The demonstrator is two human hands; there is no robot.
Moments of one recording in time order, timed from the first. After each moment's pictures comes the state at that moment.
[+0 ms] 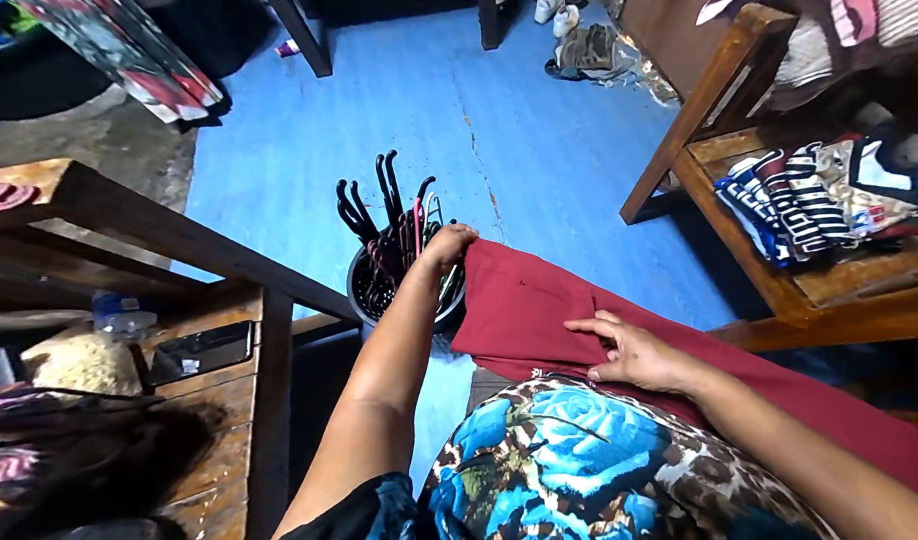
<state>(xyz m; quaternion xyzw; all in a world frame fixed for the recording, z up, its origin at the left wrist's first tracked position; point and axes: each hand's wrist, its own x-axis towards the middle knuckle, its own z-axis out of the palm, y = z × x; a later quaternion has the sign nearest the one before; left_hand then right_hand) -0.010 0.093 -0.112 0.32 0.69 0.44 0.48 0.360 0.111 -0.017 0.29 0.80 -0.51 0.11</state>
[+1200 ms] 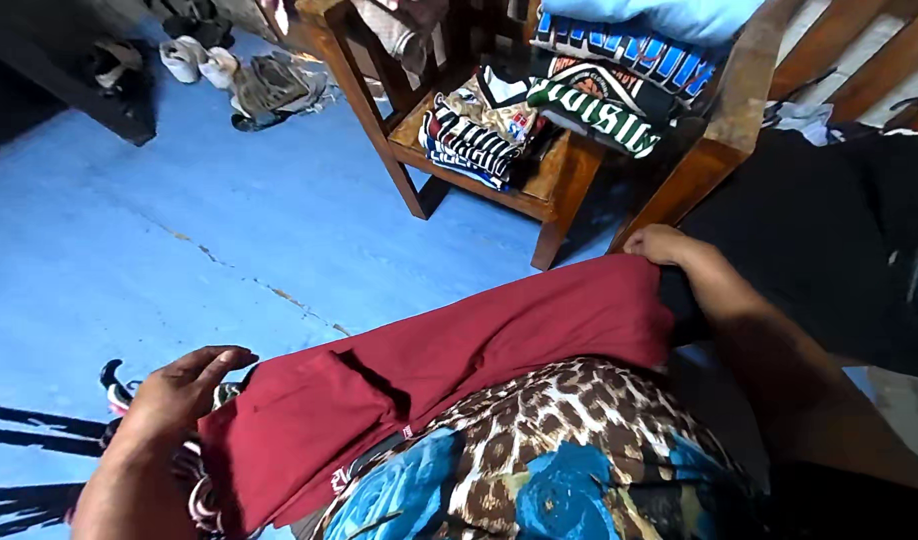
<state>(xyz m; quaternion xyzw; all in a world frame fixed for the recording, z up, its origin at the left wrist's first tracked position) 0.047 0.117 -0.045 0.61 0.70 0.20 0.31 0.748 0.165 -0.041 0.73 0.63 -0.27 0.07</state>
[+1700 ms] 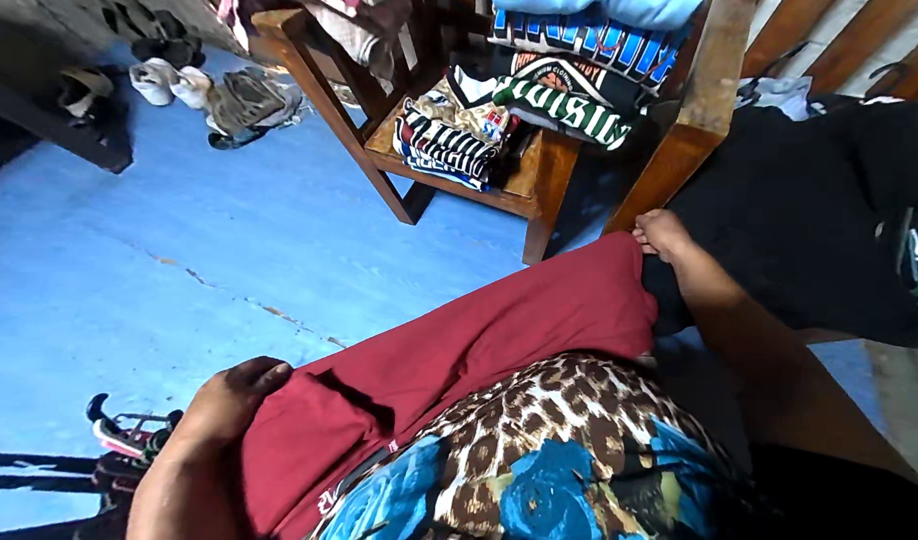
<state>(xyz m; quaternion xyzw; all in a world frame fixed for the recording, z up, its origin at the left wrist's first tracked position) 0.108 0.131 -0.041 0.65 0.70 0.04 0.30 0.771 0.154 -0.078 0.82 0.29 -0.36 -0.34</state>
